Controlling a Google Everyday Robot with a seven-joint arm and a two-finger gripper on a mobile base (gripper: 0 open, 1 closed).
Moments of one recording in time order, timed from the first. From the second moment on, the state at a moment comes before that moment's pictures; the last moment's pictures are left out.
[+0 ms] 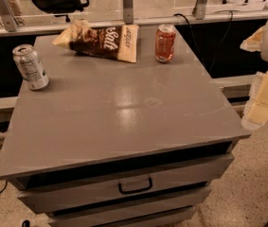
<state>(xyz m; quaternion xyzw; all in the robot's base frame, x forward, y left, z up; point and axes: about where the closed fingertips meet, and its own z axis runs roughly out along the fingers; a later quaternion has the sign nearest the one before) 0.438 -0.217 0.976 -0.60 0.78 -0.03 0.16</state>
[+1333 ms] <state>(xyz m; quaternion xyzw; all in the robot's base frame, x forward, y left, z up) 0.559 -0.213 1.013 -0.57 0.71 0.12 0.39</state>
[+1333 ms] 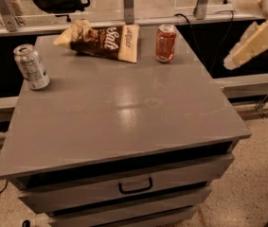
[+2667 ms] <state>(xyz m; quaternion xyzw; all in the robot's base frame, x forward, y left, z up) 0.630 -0.209 1.031 -0.50 0.67 0.15 0.52</state>
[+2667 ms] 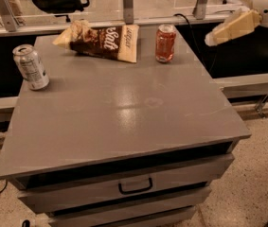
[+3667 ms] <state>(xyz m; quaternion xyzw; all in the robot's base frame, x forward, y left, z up) 0.727 -0.207 1.006 -0.39 0.69 0.13 0.59</state>
